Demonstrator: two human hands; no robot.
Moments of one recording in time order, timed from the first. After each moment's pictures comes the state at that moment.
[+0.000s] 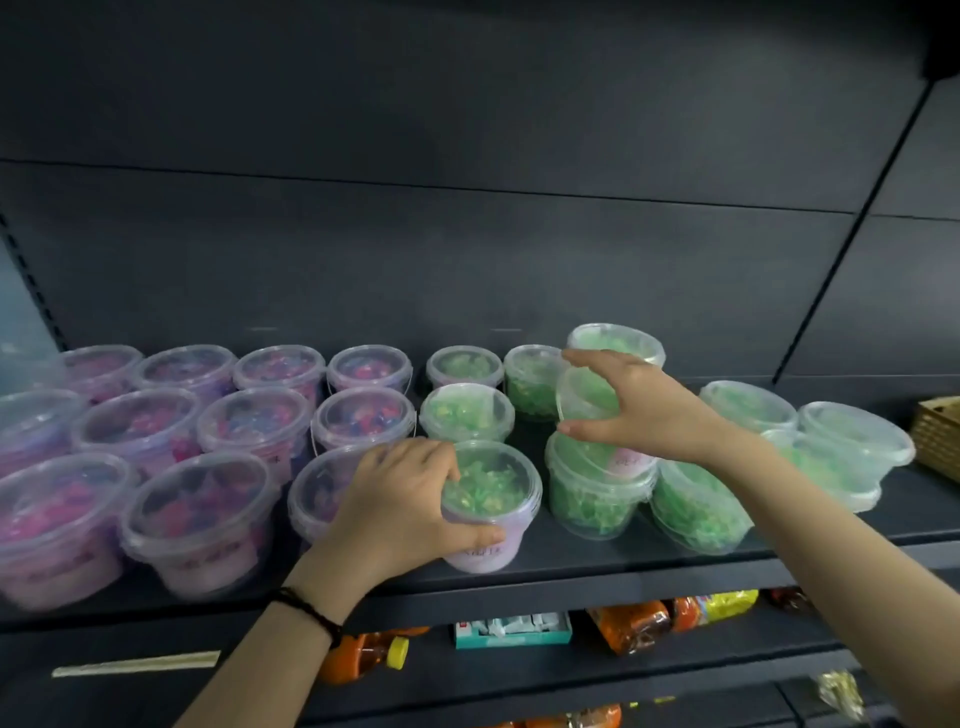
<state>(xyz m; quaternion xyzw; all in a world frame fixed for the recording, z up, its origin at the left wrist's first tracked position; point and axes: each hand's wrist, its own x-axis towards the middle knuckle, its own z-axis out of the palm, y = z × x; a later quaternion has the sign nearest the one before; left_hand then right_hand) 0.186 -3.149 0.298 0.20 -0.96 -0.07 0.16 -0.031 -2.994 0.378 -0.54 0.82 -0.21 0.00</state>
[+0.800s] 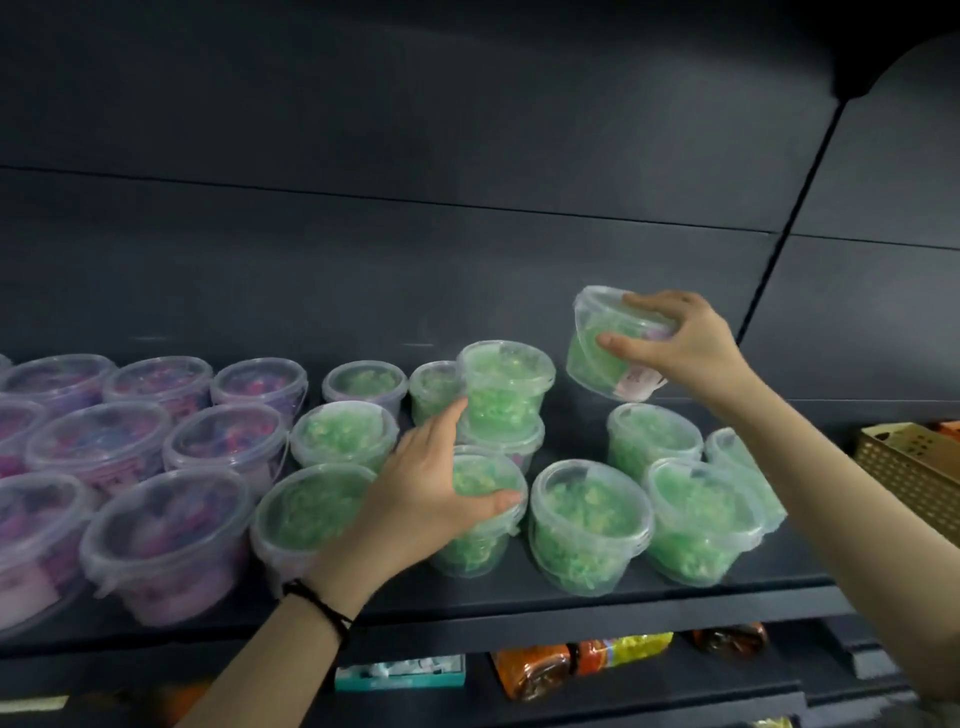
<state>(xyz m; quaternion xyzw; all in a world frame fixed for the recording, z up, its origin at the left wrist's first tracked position) 0.054 -3.059 0.311 0.21 -0.90 -0.33 0.22 -0.184 -2.919 0.415 -0.39 0.82 -0.42 -0.08</state>
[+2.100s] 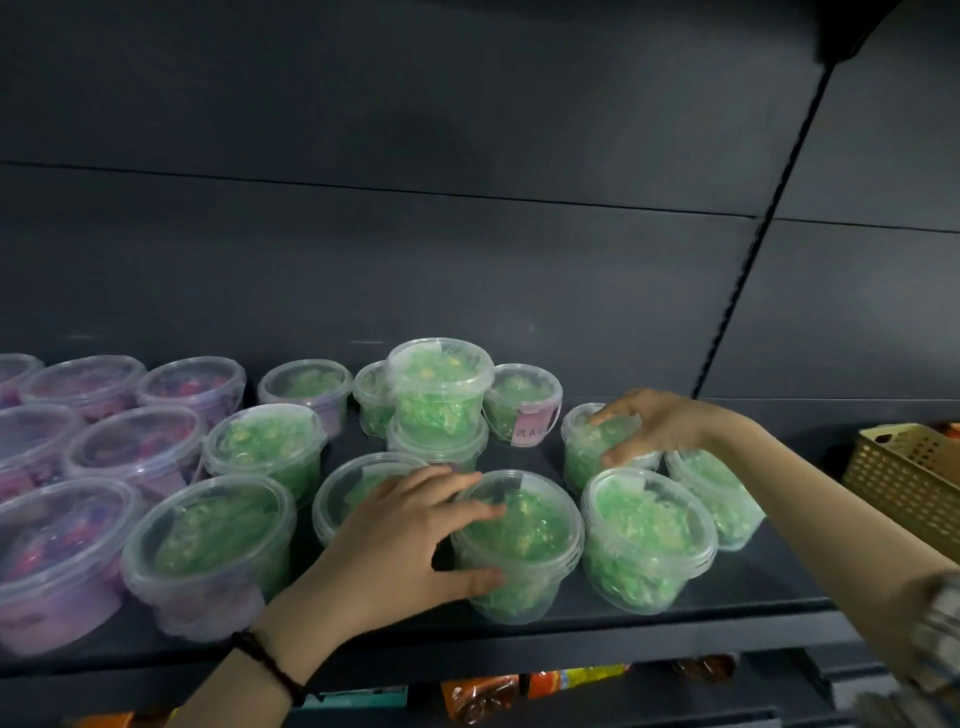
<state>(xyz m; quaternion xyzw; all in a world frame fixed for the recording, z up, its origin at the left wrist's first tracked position) 0.010 -3.027 0.287 0.10 -0.98 -0.09 0.11 -0.309 -2.896 0.344 -0.47 0.86 -0.09 0.19</state>
